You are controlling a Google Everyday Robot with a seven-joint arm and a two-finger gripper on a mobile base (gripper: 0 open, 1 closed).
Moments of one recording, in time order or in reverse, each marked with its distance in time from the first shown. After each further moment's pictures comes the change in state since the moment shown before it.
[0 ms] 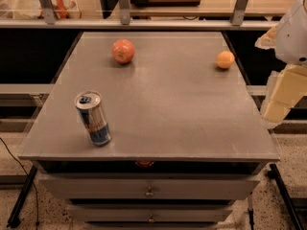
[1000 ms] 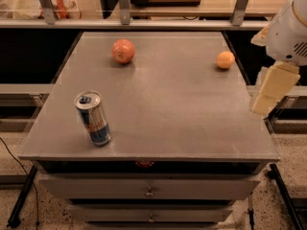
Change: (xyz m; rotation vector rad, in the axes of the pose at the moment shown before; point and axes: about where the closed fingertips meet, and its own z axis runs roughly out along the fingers) arm -0.004 -0.019 0.012 0.035 -0.013 0.039
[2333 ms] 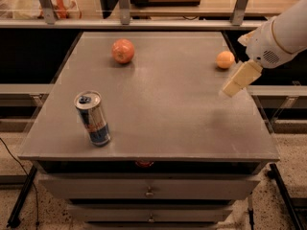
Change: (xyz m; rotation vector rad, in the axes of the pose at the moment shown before) arm -0.014 -0.089 0.084 0.084 -0.291 0.153
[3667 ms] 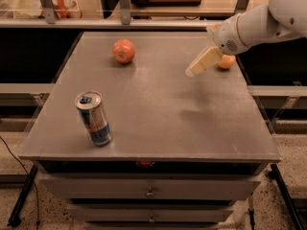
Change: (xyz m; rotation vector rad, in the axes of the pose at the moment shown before) arm -0.071 -0.056 0.081 -0.026 -0.284 0.023
